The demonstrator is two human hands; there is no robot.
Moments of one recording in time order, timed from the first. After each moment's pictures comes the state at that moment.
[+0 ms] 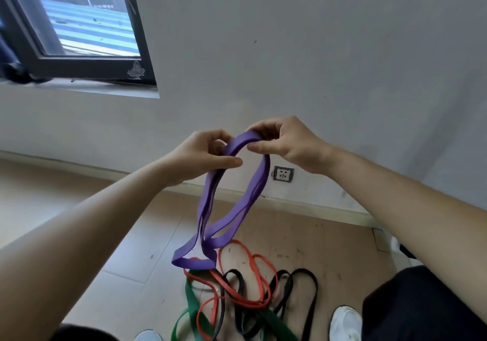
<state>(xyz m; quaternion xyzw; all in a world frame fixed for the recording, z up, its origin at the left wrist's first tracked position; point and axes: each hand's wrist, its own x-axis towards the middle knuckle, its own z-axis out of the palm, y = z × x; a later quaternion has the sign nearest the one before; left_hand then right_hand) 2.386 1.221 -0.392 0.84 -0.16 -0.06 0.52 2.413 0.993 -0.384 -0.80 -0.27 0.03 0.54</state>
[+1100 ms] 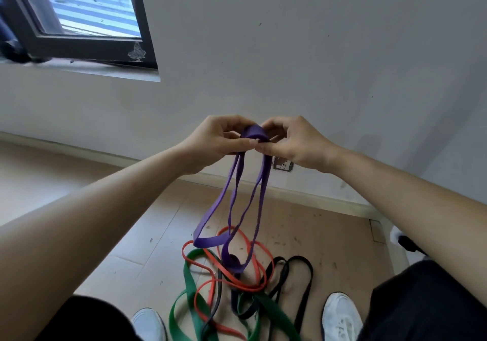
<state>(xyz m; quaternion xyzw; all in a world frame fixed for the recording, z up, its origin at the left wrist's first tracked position) 2.381 1.198 -0.400 0.81 -0.20 -0.02 0.55 2.396 0.981 -0.397 -0.86 -0.24 0.04 0.45</state>
